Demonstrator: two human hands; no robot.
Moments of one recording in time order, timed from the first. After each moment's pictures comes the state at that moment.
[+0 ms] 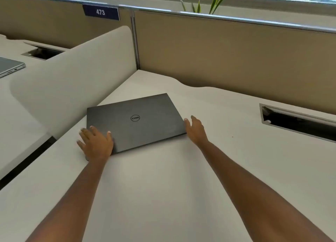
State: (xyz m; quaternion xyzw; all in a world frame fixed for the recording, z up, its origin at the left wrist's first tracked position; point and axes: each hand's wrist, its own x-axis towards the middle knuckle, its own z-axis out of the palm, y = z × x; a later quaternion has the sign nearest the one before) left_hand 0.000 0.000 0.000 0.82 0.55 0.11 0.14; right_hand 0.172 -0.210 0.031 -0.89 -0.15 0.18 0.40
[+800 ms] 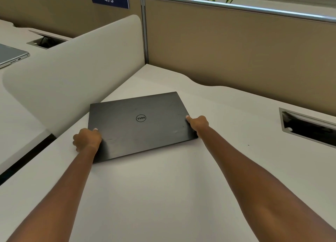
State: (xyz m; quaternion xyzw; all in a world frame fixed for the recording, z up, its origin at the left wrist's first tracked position) left_hand 0.011 0.051 0.007 0.67 0.66 0.14 0.32; right_hand 0.228 -0.155 0.011 -0.86 -0.02 0.26 0.44
